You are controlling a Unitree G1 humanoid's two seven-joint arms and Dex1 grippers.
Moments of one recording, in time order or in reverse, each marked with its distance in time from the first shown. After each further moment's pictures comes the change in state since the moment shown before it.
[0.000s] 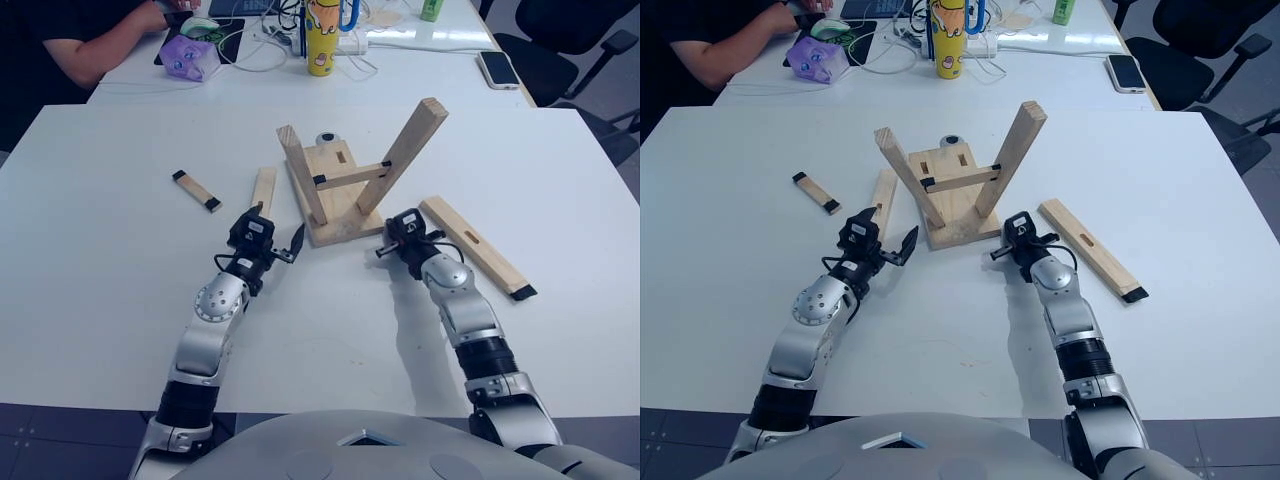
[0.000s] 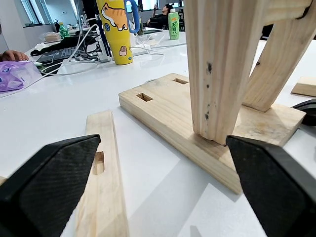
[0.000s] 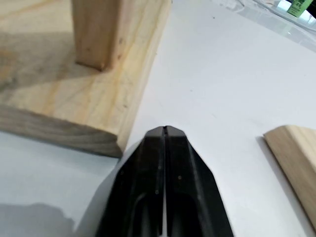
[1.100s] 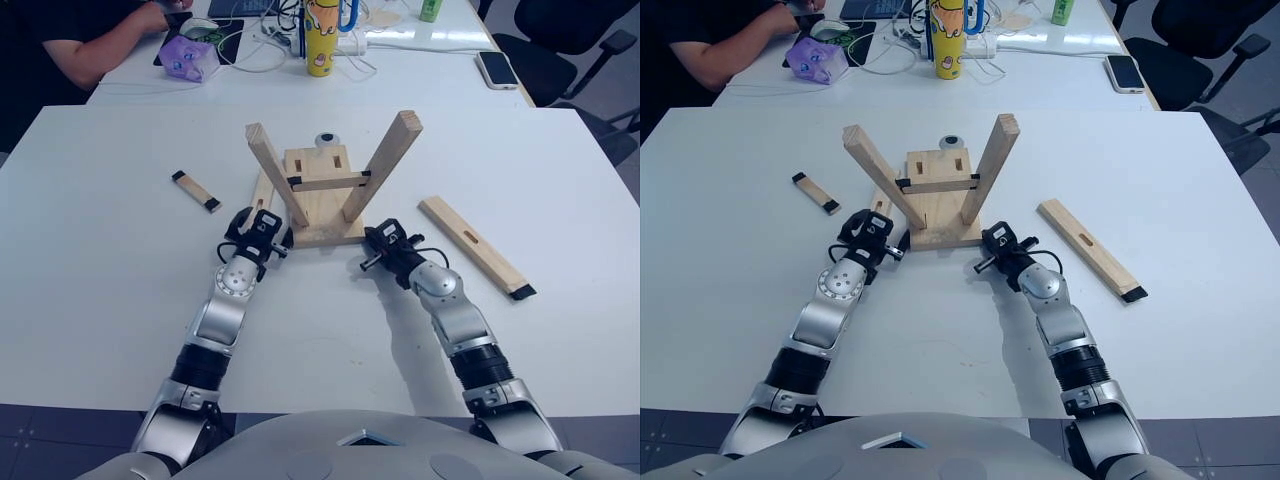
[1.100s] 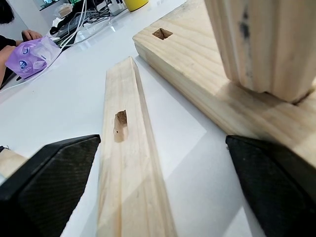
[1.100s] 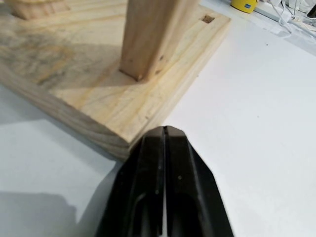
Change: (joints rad) left arm -0.199 0.003 -0.070 0.262 0.246 0.149 0.117; right arm 0.051 -0.004 0.090 -0.062 -0.003 -0.037 0.078
